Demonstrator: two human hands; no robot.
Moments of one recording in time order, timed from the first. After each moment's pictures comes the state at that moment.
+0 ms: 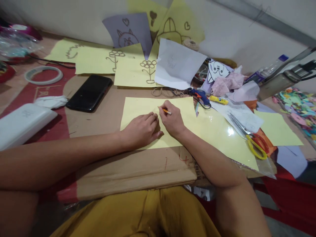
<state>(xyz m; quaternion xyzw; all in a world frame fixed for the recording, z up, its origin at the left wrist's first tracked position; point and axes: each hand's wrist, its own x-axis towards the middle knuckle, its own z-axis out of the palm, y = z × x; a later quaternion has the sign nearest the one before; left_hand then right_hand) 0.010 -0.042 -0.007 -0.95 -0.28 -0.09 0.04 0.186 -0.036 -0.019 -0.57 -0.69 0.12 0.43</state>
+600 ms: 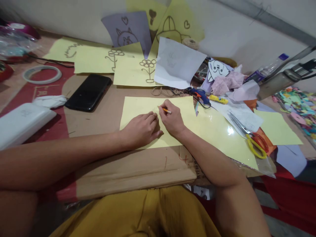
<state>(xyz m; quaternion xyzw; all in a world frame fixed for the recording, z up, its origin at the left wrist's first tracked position) 0.010 -0.042 -0.010 -0.95 -0.28 -0.10 0.04 0.187 -0.036 -0.020 -0.57 -0.68 0.13 0.44</state>
